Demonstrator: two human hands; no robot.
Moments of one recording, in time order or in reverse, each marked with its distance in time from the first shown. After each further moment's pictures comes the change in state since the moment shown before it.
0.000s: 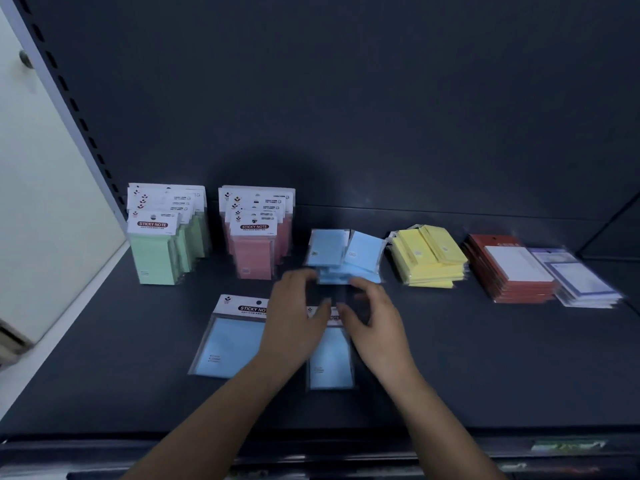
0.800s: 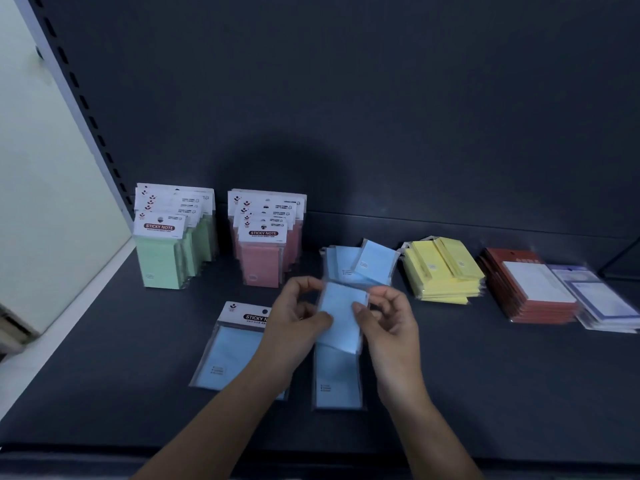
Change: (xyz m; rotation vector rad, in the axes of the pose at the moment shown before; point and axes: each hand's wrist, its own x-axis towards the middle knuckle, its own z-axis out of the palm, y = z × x) left_hand 0.006 0.002 -0.012 -0.765 -0.112 -0.428; right_hand 0.008 -0.010 0.010 0.771 0.136 0.202
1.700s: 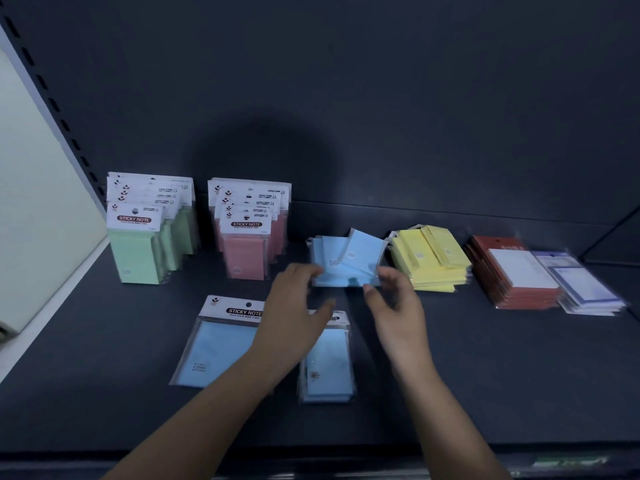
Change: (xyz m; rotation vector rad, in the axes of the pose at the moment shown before) left_hand 0.009 0.002 0.010 0.784 0.010 0.381; right_hand 0.024 0.001 -0.027 -0.492 0.078 -0.064
